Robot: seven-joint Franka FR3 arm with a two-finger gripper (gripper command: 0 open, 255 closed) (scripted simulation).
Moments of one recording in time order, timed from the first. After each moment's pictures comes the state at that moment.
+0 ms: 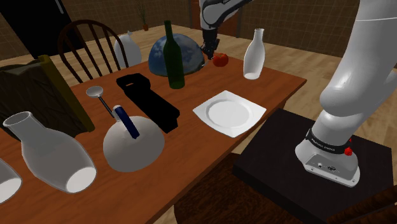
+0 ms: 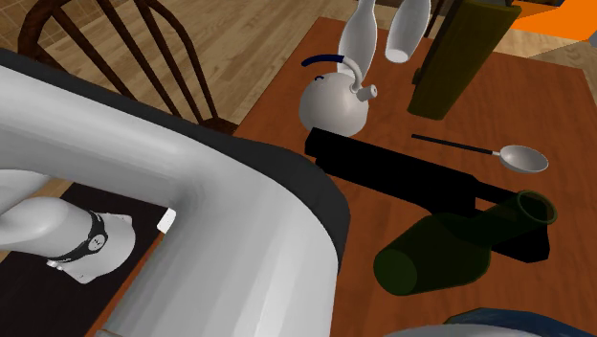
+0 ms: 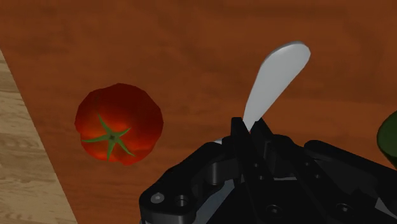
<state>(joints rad) -0.38 0.20 0.30 -1.83 -0.26 2.13 0.14</state>
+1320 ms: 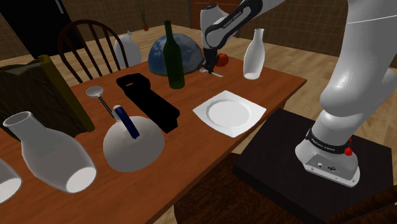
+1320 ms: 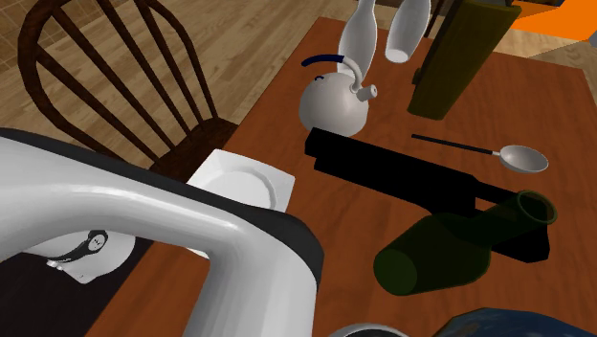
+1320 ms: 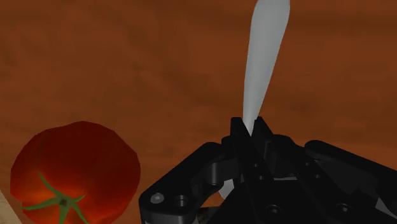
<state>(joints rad) -0.37 0.30 0.28 -1.93 -0.33 2.32 0.22</state>
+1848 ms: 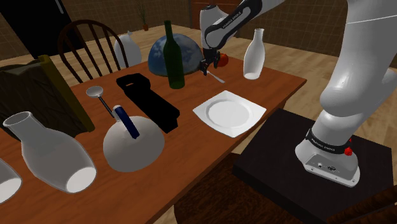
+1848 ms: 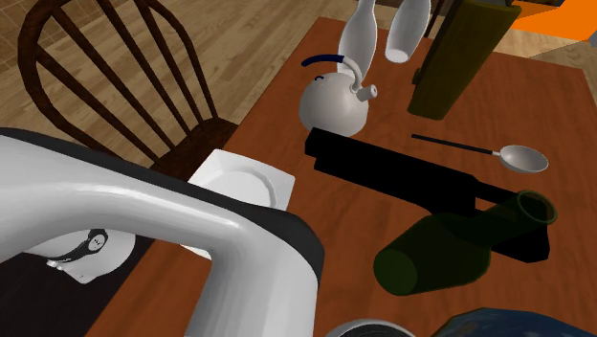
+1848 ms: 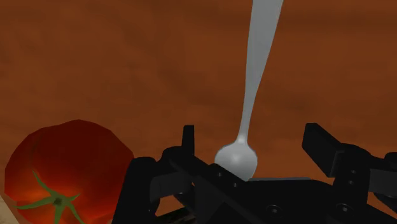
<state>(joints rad) -0.37 0.30 0.28 -1.93 -0.33 2.32 0.22</state>
